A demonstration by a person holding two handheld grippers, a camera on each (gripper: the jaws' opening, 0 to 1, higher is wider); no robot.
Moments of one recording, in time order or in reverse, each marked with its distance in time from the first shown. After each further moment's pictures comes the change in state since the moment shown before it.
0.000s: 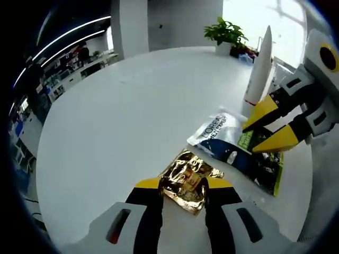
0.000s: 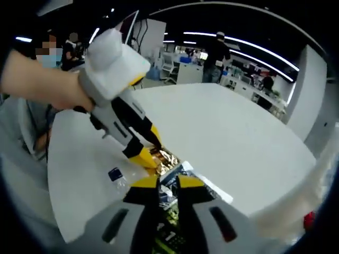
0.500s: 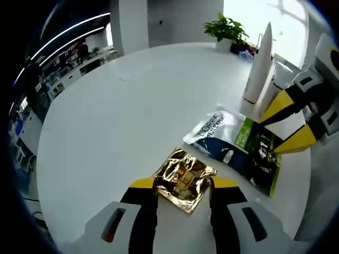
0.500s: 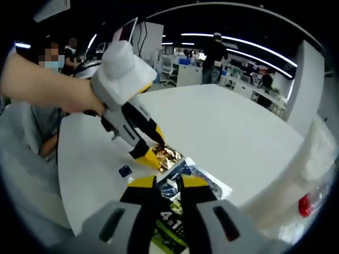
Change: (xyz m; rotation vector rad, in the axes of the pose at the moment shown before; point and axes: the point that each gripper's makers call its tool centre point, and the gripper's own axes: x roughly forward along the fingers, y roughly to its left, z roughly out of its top) left arm -0.003 -0.008 -0.002 -0.005 0.040 0.000; right arm -0.021 0.005 -0.001 0.030 -0.012 0.010
